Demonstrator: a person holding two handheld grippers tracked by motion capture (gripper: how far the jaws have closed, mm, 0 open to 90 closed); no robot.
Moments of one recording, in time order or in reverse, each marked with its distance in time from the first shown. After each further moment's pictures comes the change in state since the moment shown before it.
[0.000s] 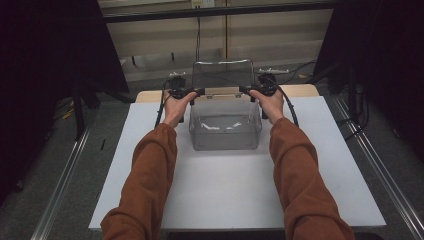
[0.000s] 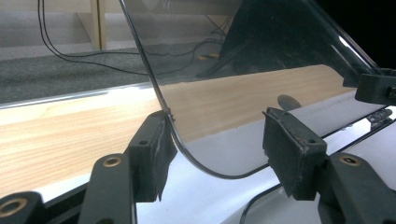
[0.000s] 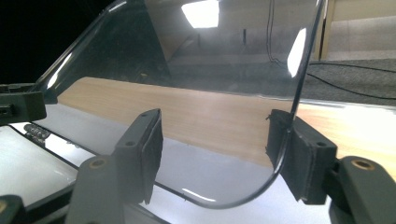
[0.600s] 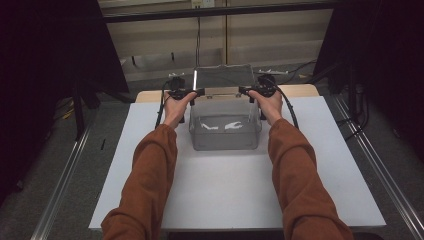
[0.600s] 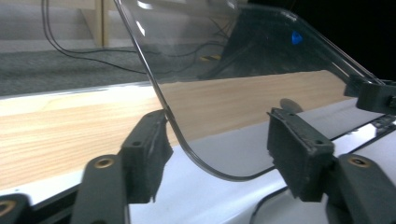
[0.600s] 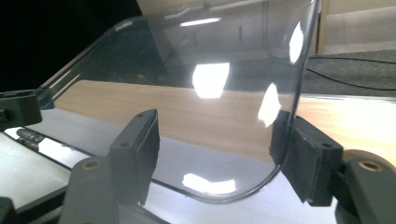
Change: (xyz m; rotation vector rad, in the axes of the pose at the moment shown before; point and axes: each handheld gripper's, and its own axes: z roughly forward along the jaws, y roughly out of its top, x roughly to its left) left arm 0.001 -0.003 0.002 -0.014 0.023 -0.033; right arm 0.001 -0.004 0.003 -0.001 -0.019 0.038
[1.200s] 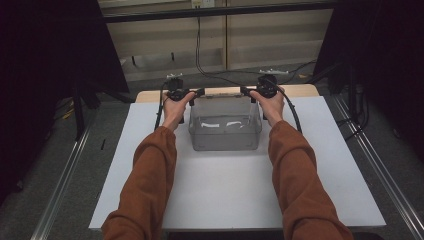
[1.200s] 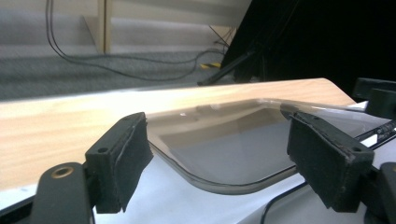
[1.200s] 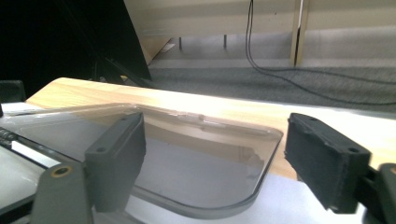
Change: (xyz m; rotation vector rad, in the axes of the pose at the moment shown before) left arm 0.004 -0.002 -0.006 -0.037 -0.004 -0.007; right arm 0.001 0.001 -0.006 -0.021 -0.068 -0.072
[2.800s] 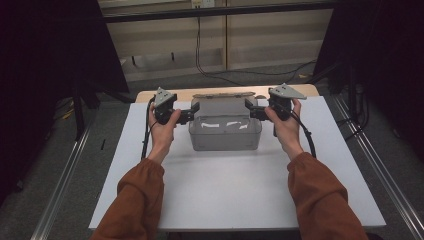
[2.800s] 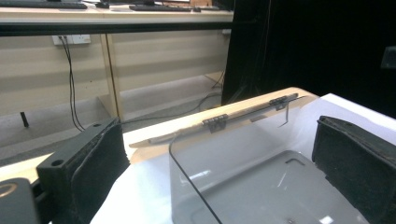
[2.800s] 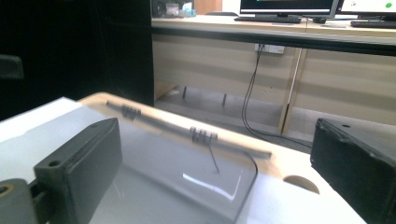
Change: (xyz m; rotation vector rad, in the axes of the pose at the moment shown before) left arm -0.051 -0.043 -0.105 -0.239 -0.010 0.260; right arm 0.052 -0.031 -0.116 -0.256 0.012 -0.235
